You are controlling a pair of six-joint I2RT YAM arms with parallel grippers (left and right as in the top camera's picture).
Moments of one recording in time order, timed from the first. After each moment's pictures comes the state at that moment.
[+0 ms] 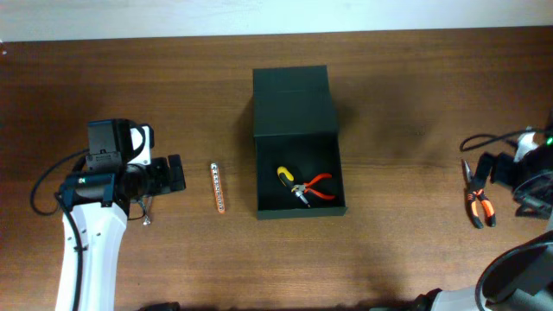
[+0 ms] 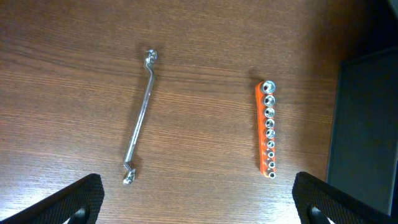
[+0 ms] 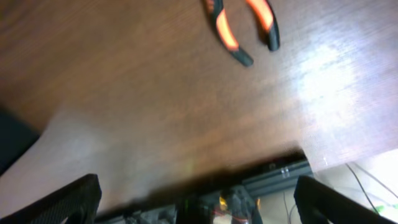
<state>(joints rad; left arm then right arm) 0.11 1.26 1.08 -0.95 0.05 -0.05 -0.57 1.66 1.47 -1.52 -0.03 -0.05</state>
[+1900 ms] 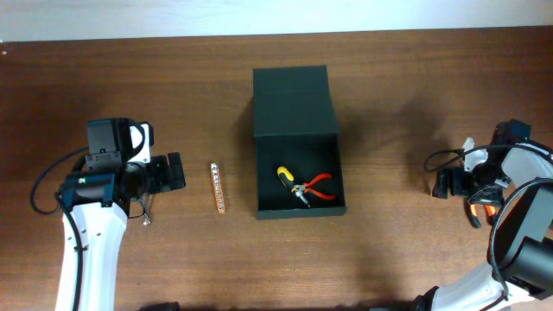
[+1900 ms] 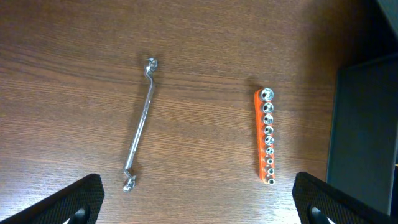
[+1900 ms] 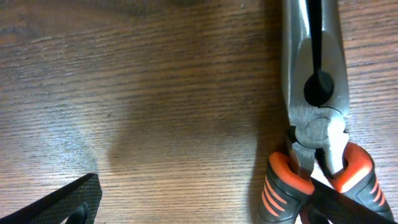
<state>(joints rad) 0.11 1.26 1.08 -0.93 0.05 -0.05 -0.49 1.85 1.10 -0.83 -0.07 -0.32</state>
